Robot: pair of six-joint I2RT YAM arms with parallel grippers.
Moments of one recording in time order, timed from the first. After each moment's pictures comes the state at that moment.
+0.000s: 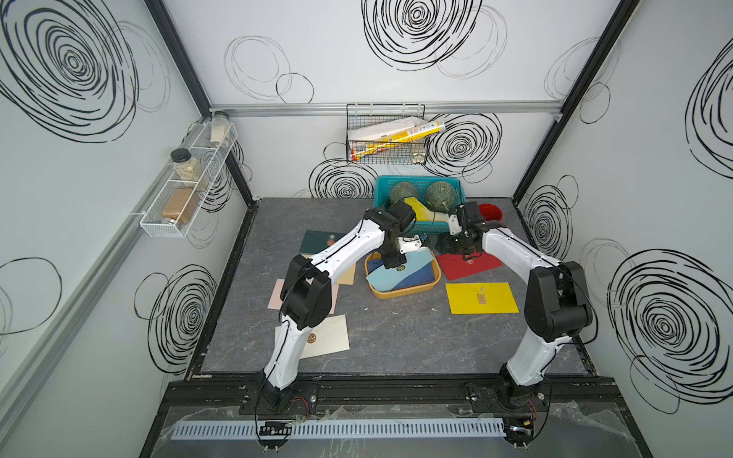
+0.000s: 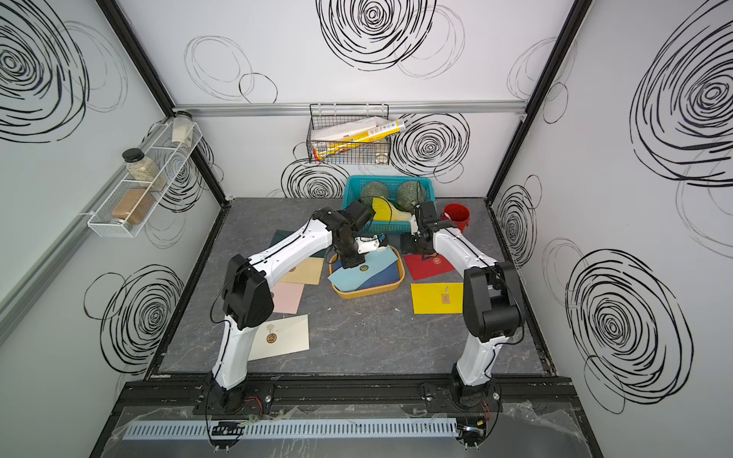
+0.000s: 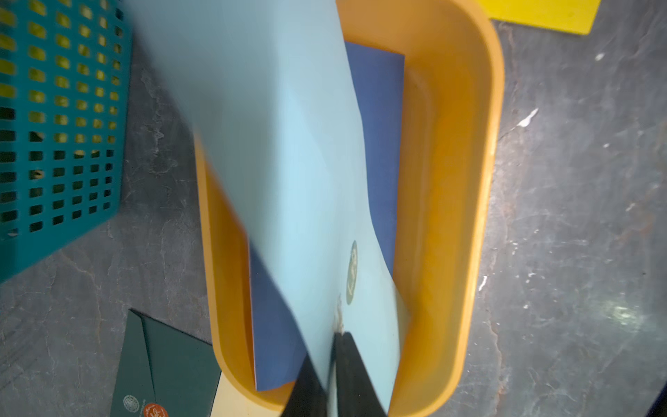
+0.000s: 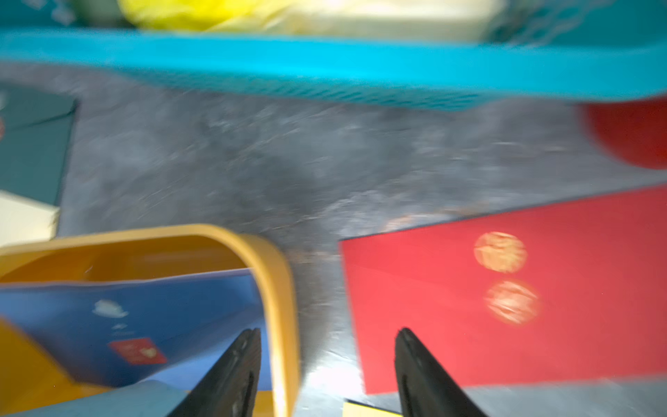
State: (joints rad) left arm -0.68 2.18 2.04 -1.15 0.07 0.62; right arm 0.23 1.76 1.35 -0.62 -0.04 0.22
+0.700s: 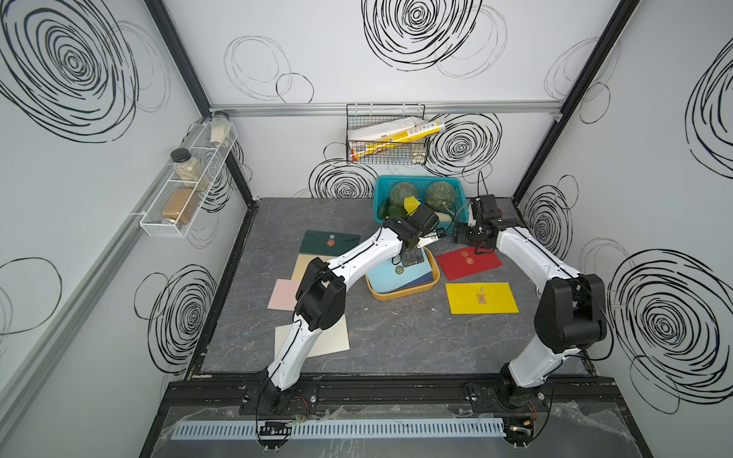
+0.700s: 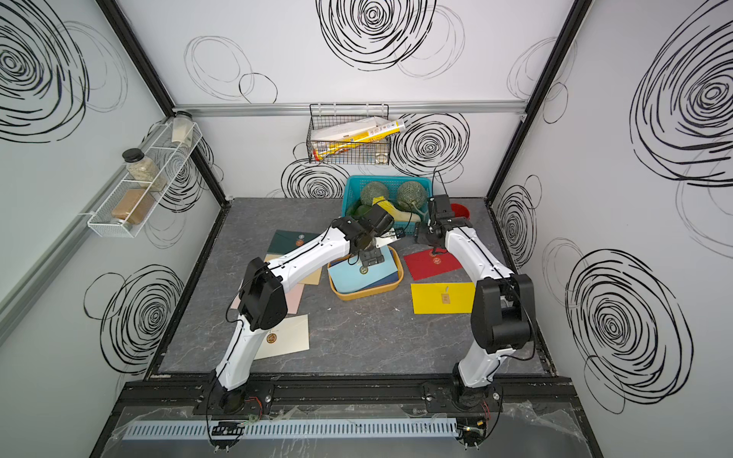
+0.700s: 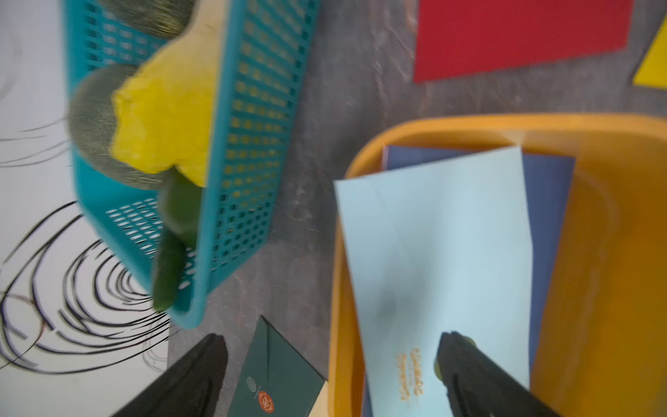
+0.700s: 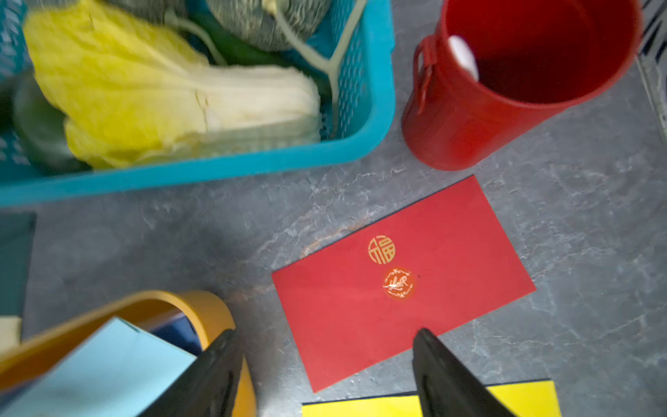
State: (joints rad) left arm -0.76 2.23 2.14 -0.88 -0.33 0.54; right arm 0.18 1.68 1.32 -0.62 0.06 0.33
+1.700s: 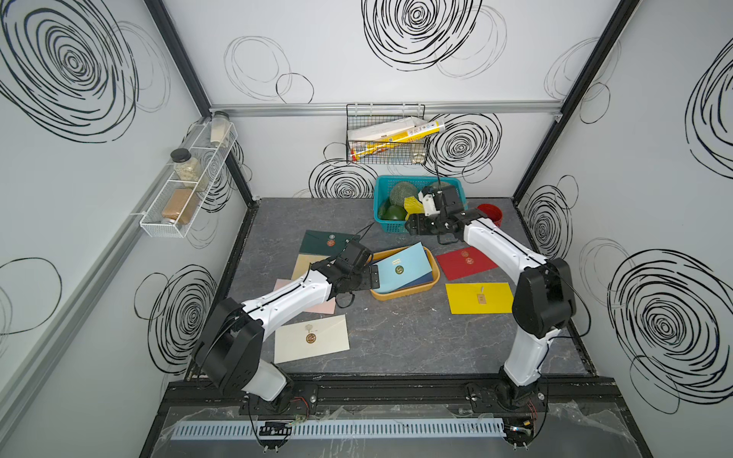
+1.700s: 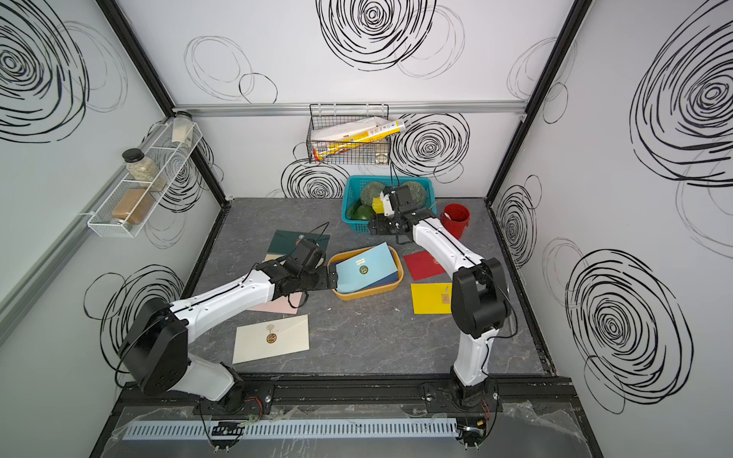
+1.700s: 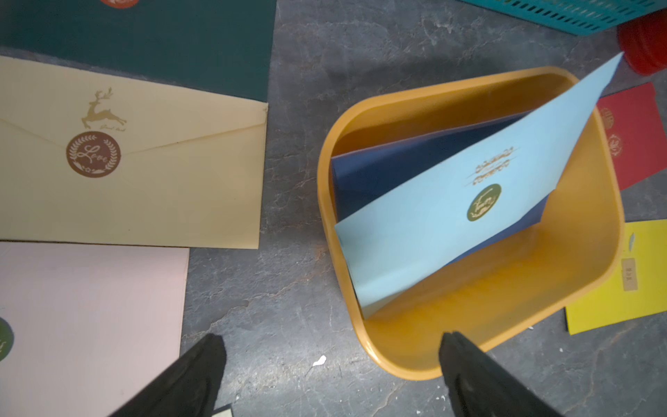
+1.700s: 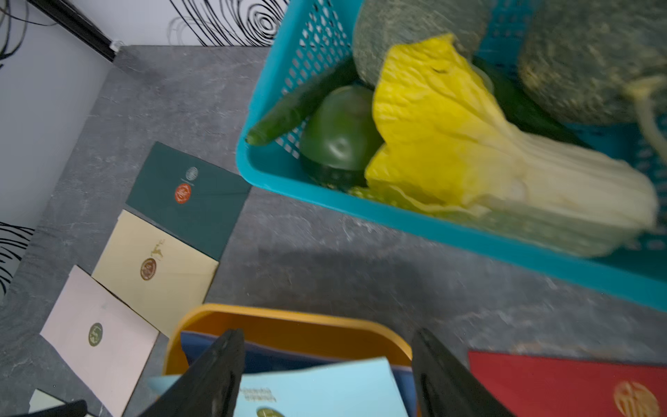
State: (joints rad) left arm -0.62 1.50 1.00 -0.50 -0.10 -0.69; right arm 0.44 1.90 1.61 -0.50 -0.16 0.28
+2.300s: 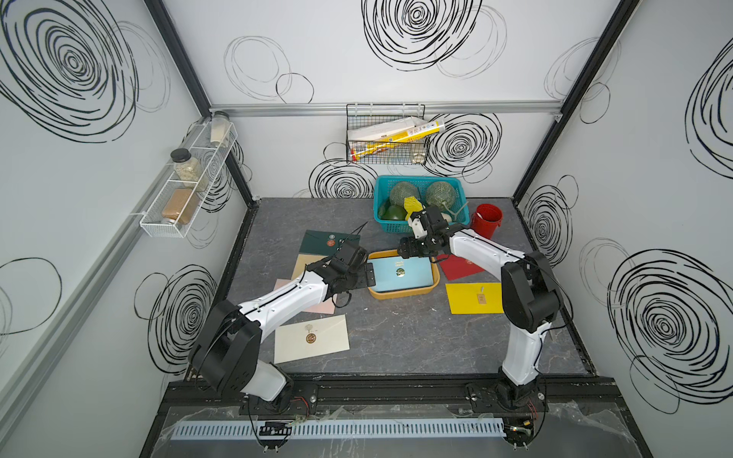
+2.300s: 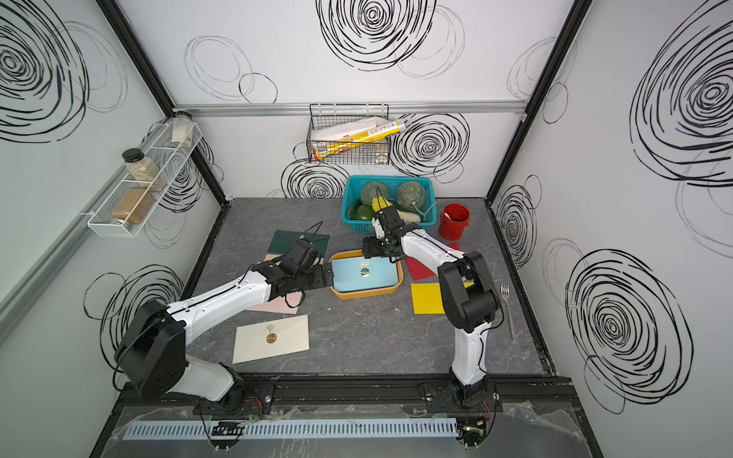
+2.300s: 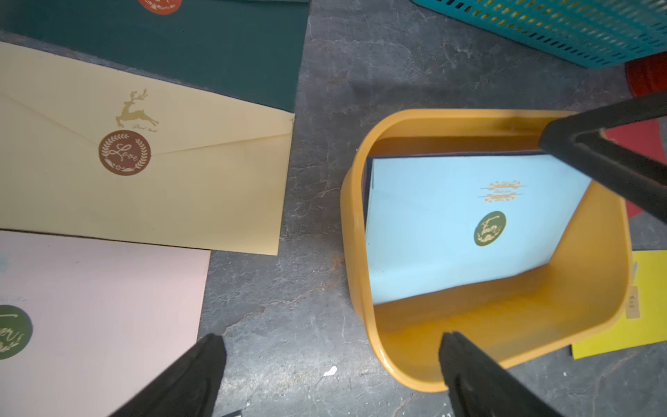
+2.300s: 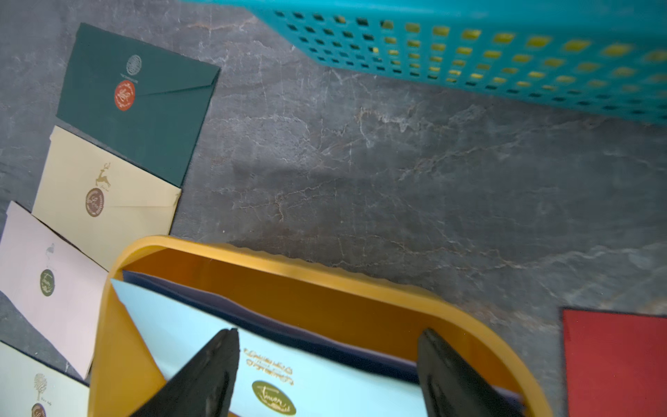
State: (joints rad) left arm -0.59 1.48 0.98 -0.48 -0.11 -0.71; right arm 0.47 1.90 1.44 -0.51 -0.17 0.31
